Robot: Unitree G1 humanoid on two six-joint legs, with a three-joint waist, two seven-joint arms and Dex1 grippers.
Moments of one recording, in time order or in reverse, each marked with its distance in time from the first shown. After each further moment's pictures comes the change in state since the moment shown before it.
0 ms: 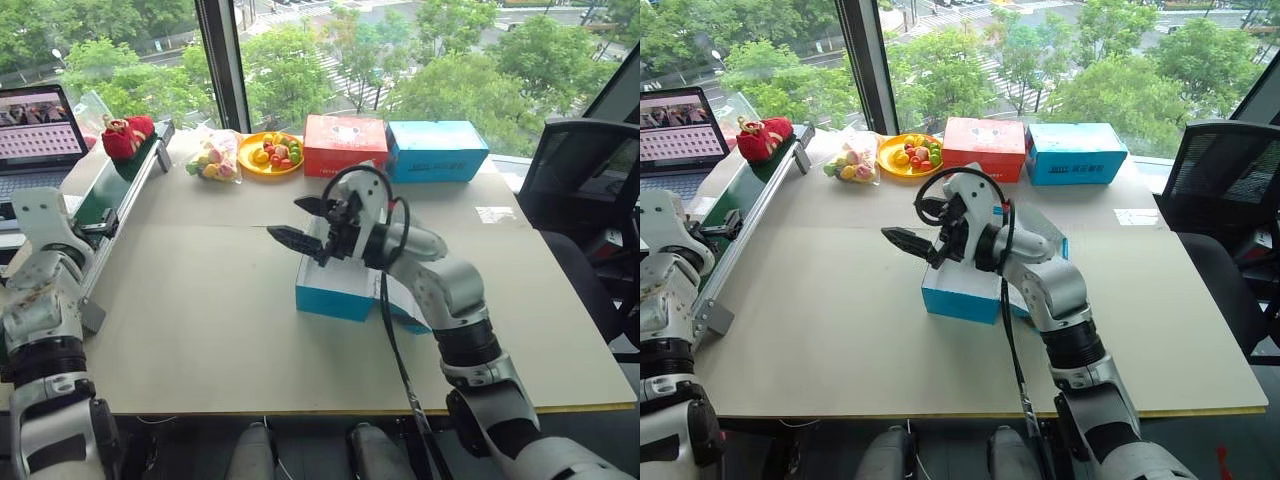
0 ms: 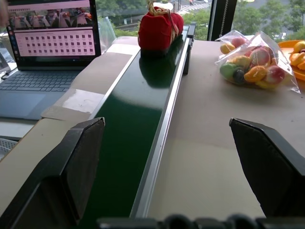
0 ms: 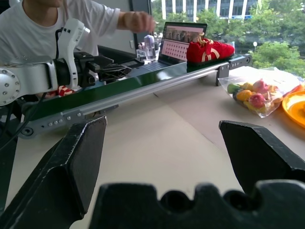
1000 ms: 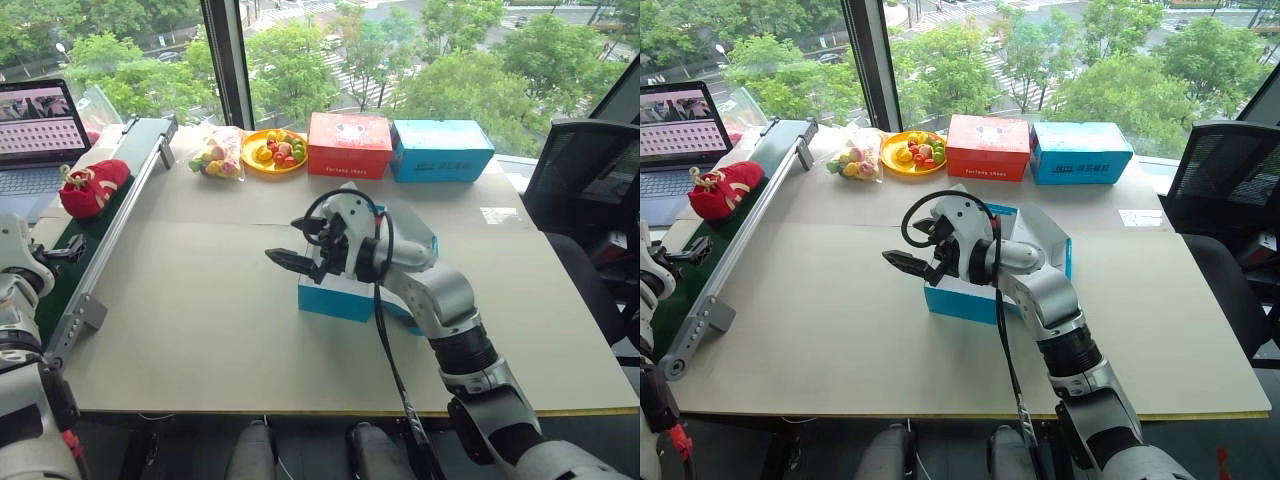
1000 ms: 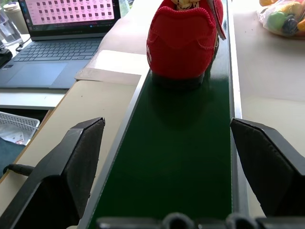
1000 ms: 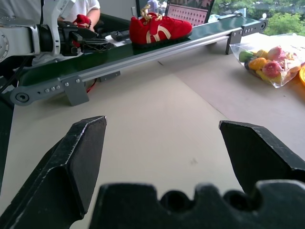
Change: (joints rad) left arm -0.115 0.194 -0.030 0.692 0.055 -0.403 -0.282; right arm 0.046 -0.029 0.048 -0.028 -0.059 0.044 -0.008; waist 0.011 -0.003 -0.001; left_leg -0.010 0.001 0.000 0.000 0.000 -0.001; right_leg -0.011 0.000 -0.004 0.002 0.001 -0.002
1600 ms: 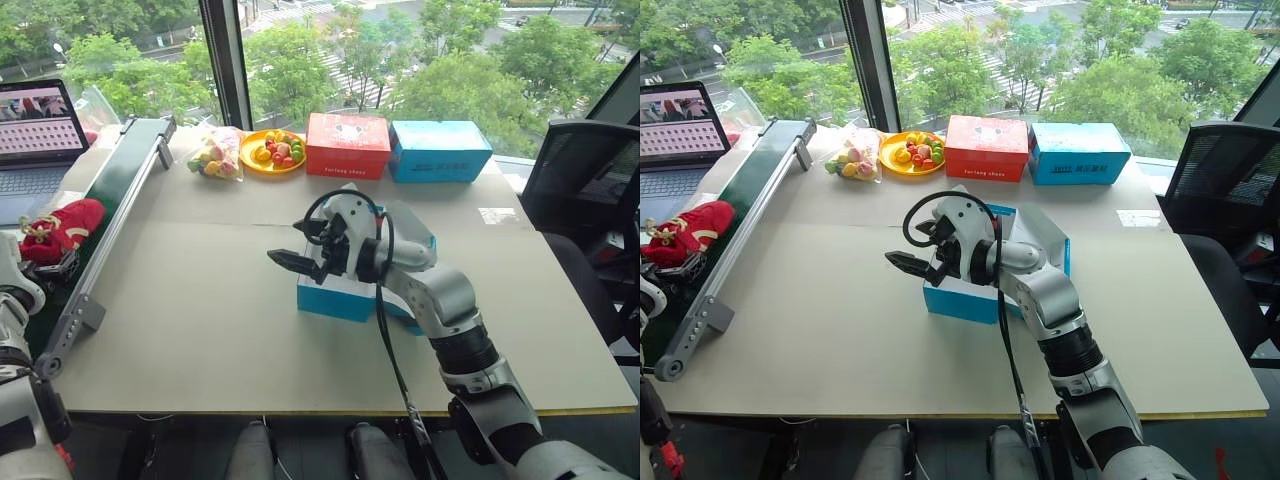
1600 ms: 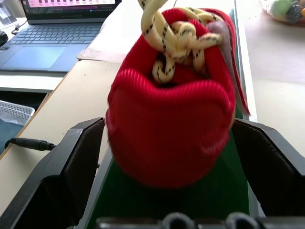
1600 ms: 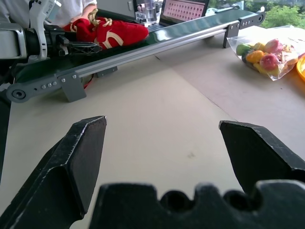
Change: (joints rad) left arm 0.050 0.021 0.032 0.008 -0.018 0.006 -0.040; right arm 0.000 0.001 -0.001 0.000 -0.009 0.019 -0.001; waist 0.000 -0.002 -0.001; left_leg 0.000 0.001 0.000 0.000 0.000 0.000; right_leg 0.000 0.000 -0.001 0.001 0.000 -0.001
